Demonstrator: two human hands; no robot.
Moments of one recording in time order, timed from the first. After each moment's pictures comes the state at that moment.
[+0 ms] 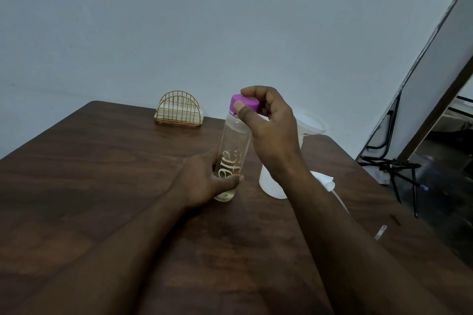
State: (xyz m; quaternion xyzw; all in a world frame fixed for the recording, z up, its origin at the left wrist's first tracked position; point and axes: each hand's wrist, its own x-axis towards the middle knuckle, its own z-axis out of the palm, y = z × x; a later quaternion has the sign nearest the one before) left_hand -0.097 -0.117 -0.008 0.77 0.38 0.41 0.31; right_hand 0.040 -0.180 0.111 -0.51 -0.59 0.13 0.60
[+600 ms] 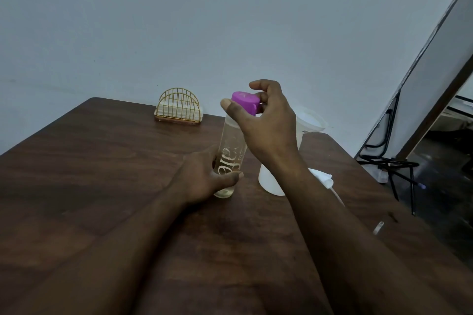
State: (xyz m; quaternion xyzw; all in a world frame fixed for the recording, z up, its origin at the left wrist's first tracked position) left_hand -0.097 -0.121 -0.006 0.77 0.38 0.41 0.31; right_hand 0.035 -0.177 0.115 -0.57 -0.60 0.05 0.56
